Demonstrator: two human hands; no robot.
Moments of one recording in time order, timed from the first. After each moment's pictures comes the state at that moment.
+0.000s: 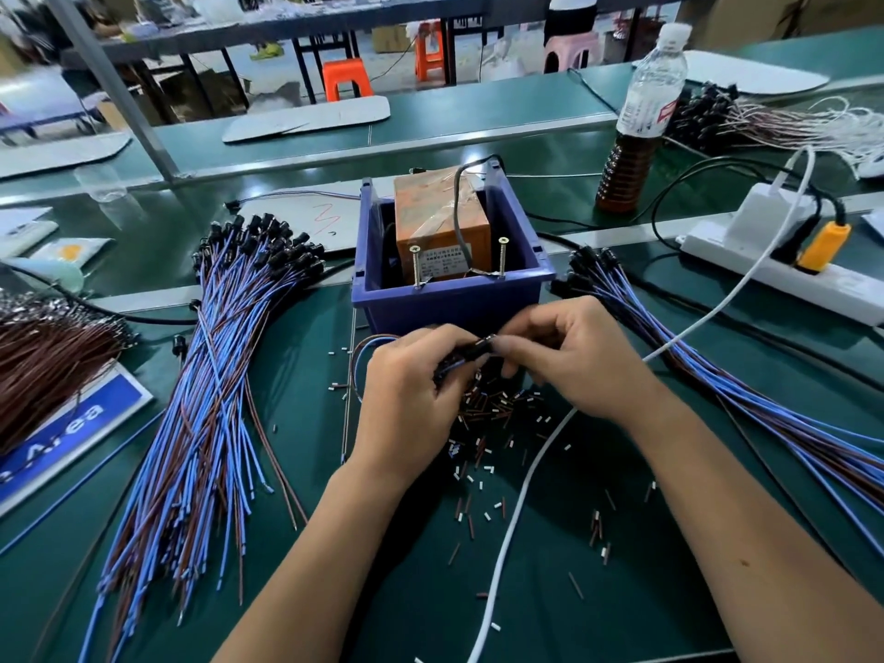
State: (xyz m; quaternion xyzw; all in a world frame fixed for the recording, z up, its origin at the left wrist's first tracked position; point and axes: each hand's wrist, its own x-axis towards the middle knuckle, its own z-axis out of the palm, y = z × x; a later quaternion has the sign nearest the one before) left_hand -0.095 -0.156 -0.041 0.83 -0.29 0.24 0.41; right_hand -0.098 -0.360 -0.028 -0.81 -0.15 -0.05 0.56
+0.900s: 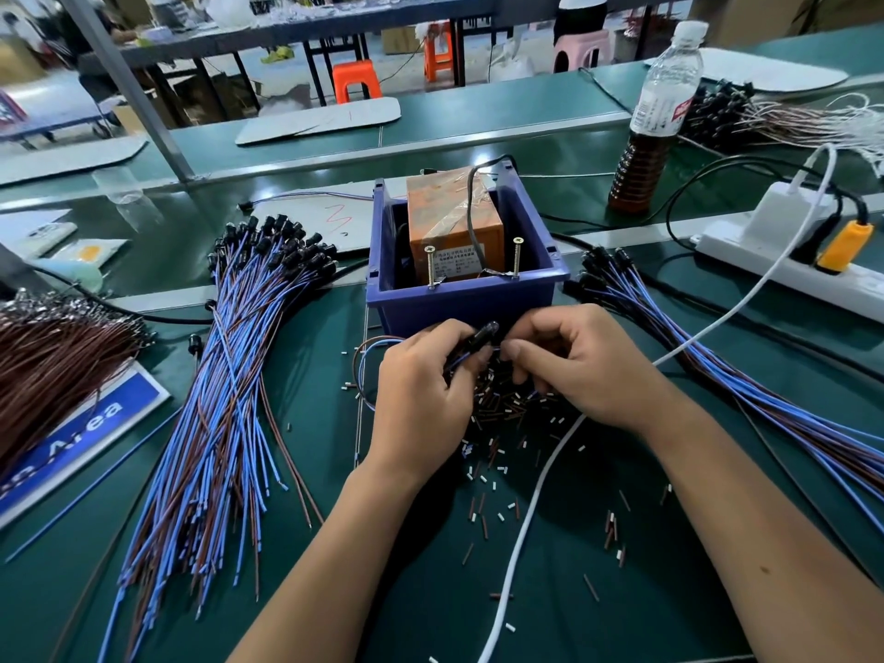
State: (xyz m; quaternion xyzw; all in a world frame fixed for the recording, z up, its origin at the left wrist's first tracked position) left_hand -0.097 -0.158 -0.040 0.85 -0.23 0.23 0.42; right_hand -0.104 -0.356 -0.023 -0.83 -0.17 -0.03 0.53
